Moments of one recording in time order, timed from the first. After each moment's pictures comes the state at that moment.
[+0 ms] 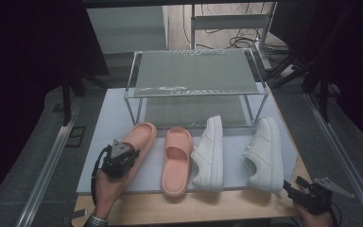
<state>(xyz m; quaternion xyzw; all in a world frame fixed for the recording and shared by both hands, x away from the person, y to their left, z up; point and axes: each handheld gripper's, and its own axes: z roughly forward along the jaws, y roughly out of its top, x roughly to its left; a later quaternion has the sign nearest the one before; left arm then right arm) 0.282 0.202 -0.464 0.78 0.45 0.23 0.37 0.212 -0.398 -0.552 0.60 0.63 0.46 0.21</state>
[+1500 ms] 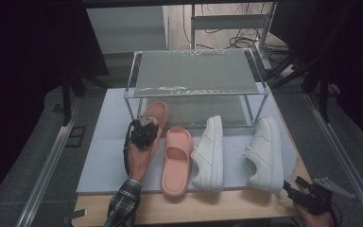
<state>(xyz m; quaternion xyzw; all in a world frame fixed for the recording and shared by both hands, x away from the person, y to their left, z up) 0.385 0.143 -0.478 0.74 0.50 0.26 0.37 0.212 -0.399 -0.552 0.59 0.63 0.46 0.21</state>
